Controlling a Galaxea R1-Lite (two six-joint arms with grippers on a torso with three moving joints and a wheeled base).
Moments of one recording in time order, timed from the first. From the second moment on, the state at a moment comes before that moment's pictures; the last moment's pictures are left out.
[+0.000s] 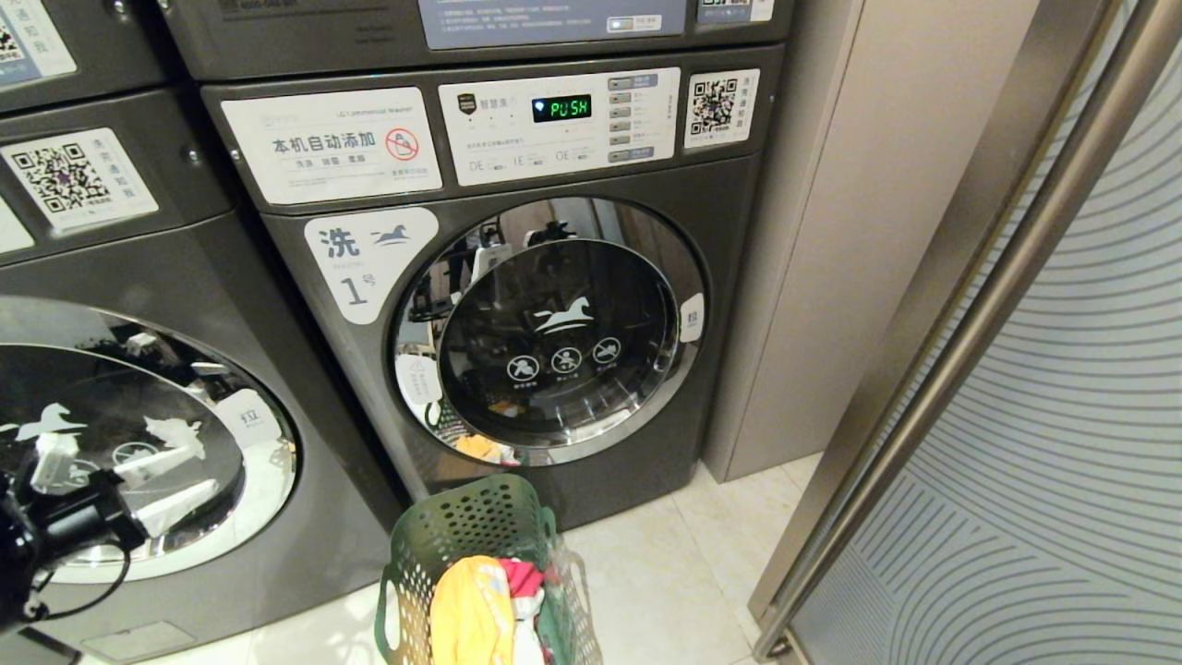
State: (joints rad) left arm 0.73 2.50 -1.02 -1.29 -1.40 0.21; right arm 0.00 0.00 0.00 0.00 0.01 -0.02
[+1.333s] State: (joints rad) left arm 0.60 2.69 -1.41 -1.25 -1.12 0.11; right arm 0.00 0.00 0.00 0.00 0.01 -0.02
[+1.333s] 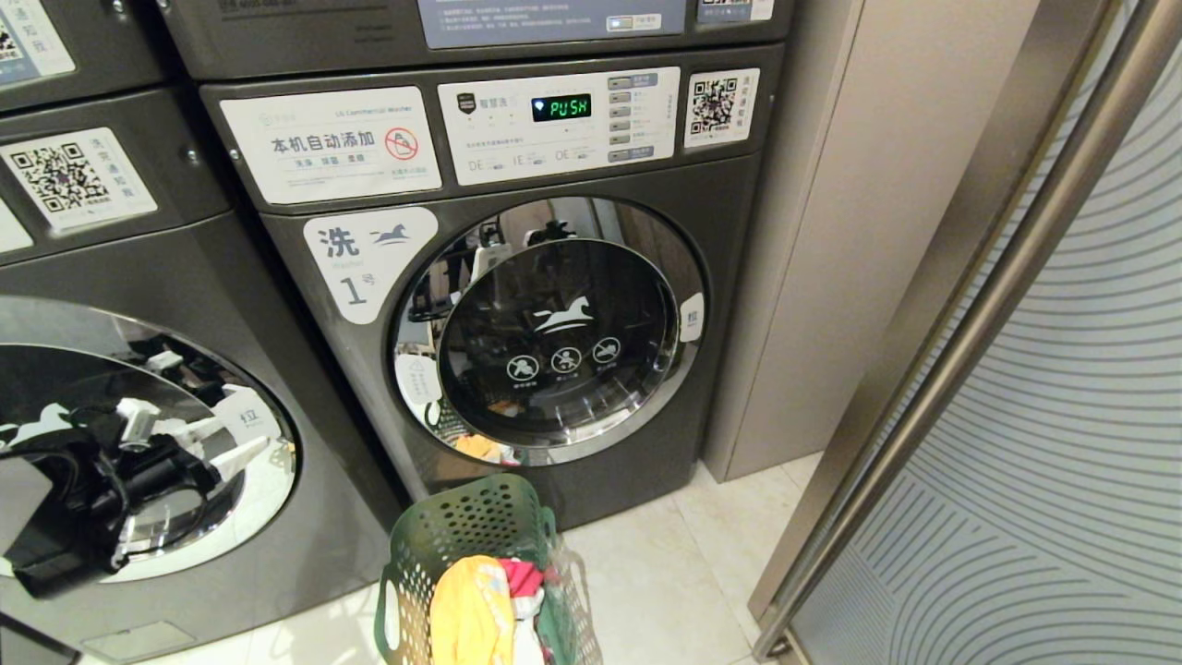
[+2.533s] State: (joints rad) left arm 0.58 2.78 -1.56 -1.23 -1.23 0.02; right arm 0.00 0.00 0.00 0.00 0.01 -0.02
